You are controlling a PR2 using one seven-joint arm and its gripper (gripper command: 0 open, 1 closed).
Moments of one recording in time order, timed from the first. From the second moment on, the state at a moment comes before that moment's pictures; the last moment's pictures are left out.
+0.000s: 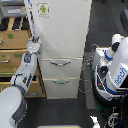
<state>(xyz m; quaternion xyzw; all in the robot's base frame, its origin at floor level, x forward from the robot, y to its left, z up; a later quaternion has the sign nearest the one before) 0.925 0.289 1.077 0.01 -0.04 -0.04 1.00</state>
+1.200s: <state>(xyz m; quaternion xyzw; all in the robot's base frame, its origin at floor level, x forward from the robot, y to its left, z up) 0.889 0.285 1.078 0.02 -0.05 -0.08 1.00</state>
